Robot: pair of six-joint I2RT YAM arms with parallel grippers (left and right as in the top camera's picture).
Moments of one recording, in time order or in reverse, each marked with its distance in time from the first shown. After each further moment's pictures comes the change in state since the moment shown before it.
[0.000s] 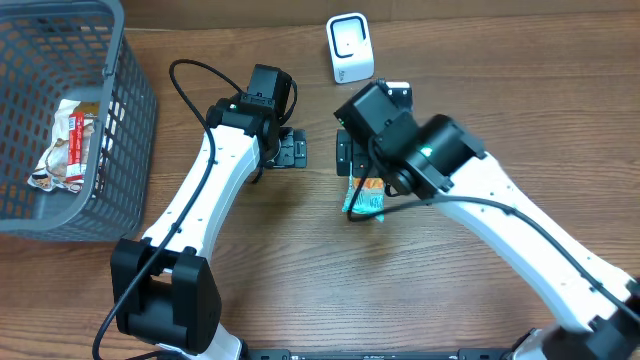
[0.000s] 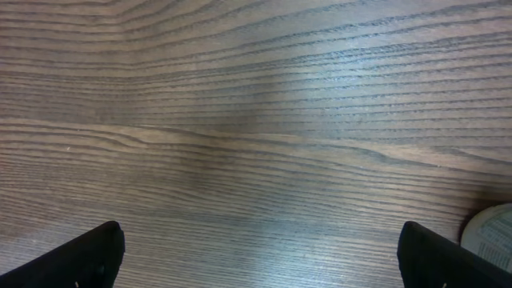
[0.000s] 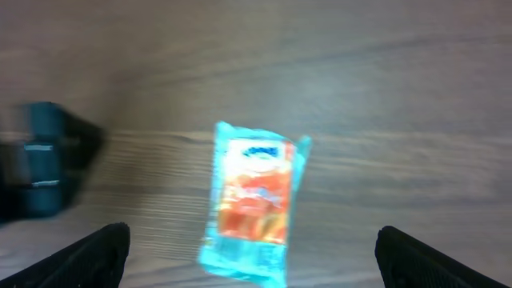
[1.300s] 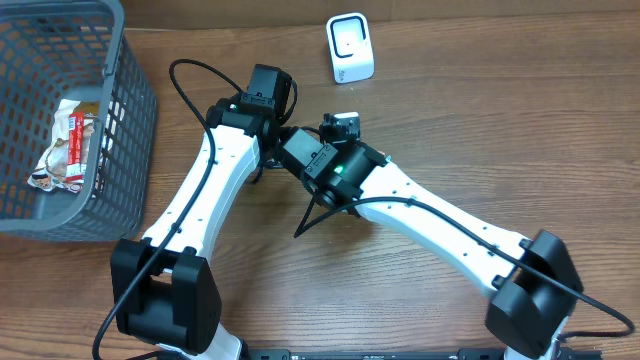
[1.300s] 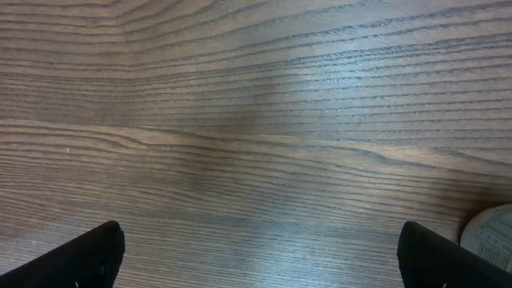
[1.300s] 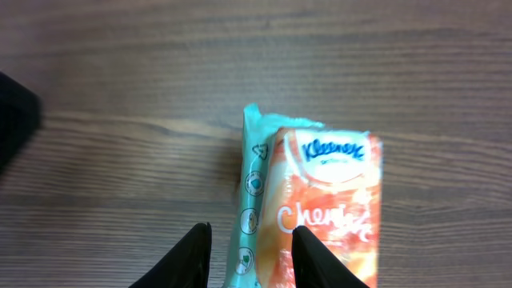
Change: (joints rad) left arm 0.000 0.000 0.000 0.003 0.000 0.000; right arm 0.155 0.230 -0.002 0.061 0.192 0.077
